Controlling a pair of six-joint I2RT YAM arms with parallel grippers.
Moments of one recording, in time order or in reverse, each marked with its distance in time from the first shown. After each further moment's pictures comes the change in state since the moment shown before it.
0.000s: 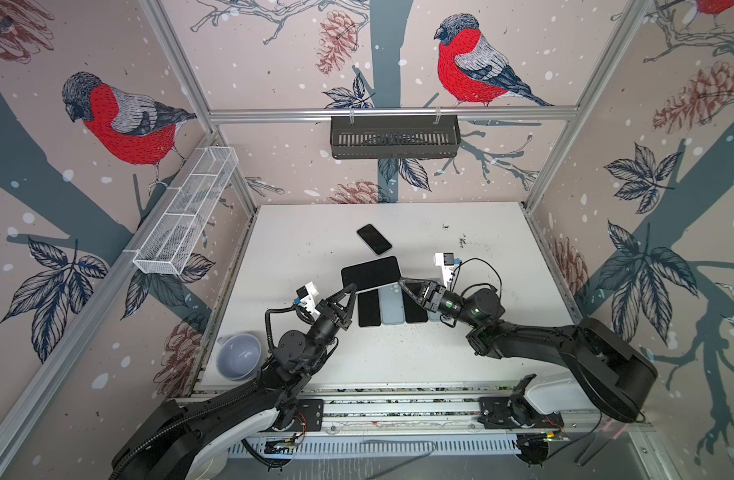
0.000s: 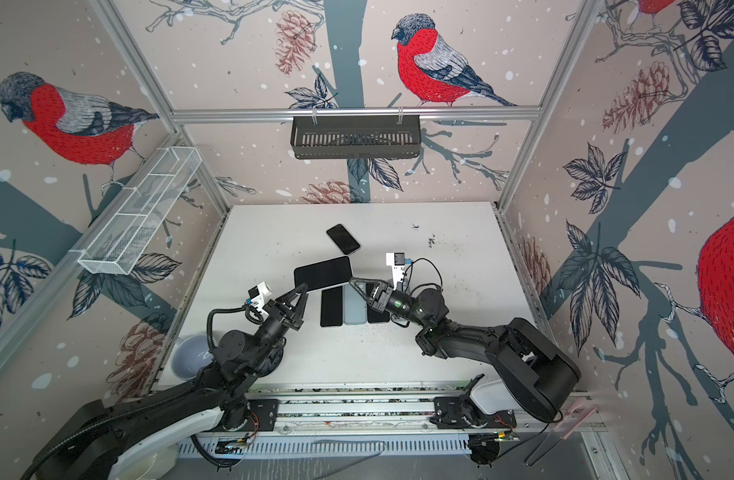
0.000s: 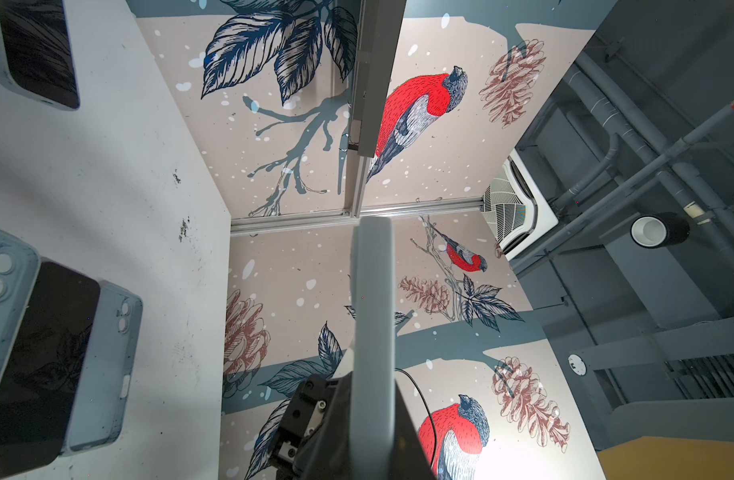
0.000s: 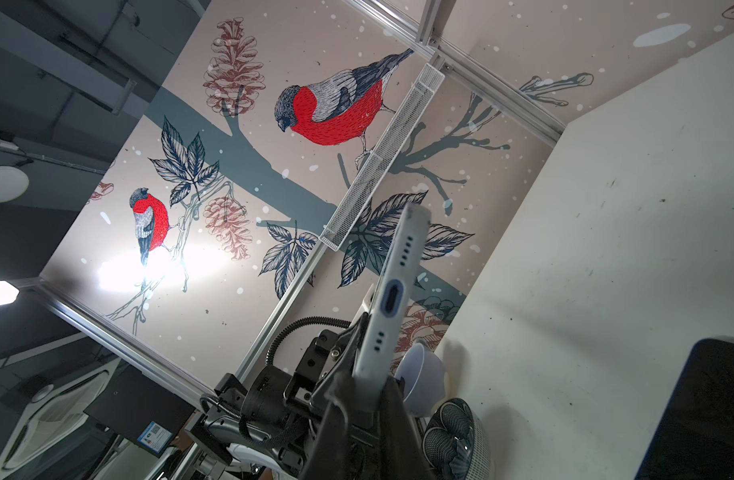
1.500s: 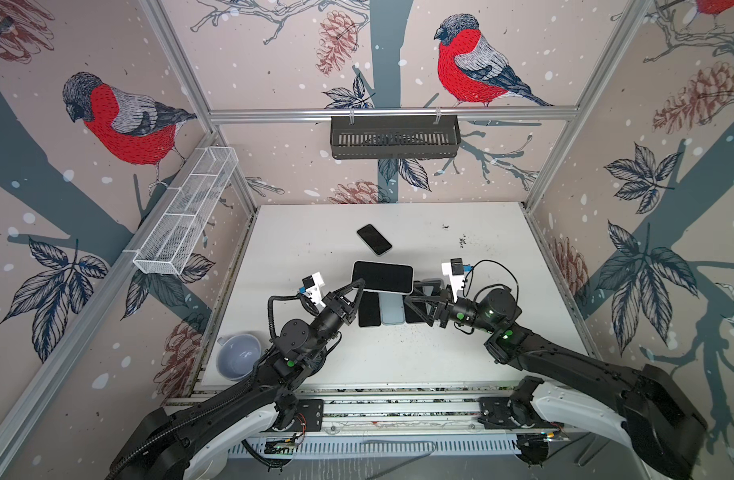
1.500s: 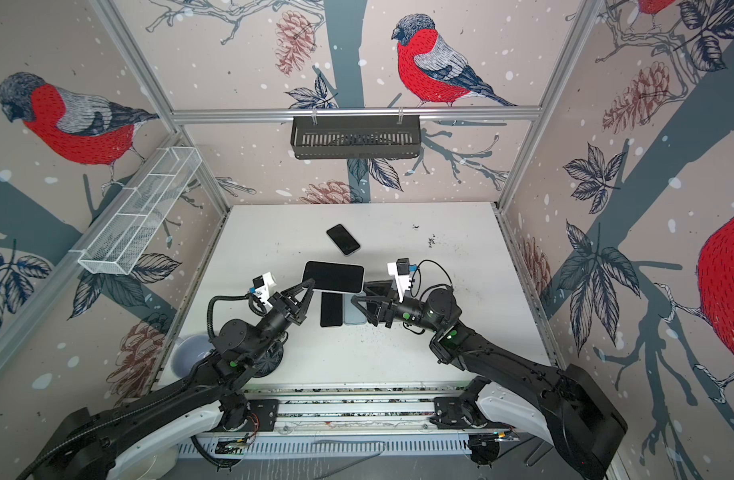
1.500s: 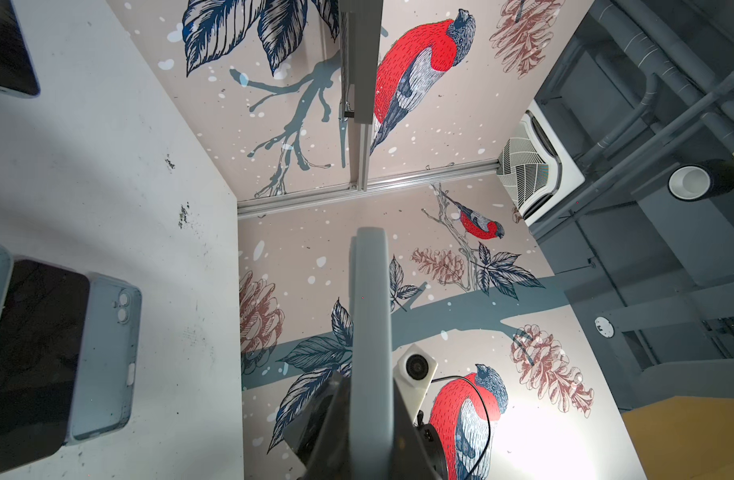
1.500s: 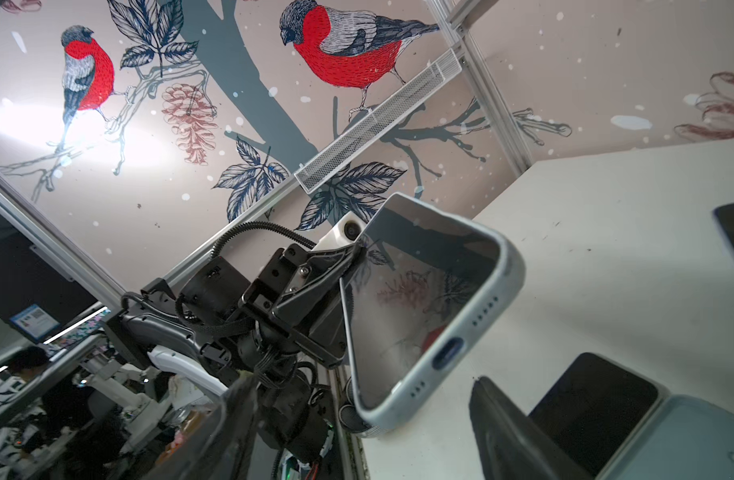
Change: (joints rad) left arm 0.004 -0.025 0.129 -0.187 0.092 0.077; right arm -0.001 -0.328 0.009 -0.486 -0.070 -0.429
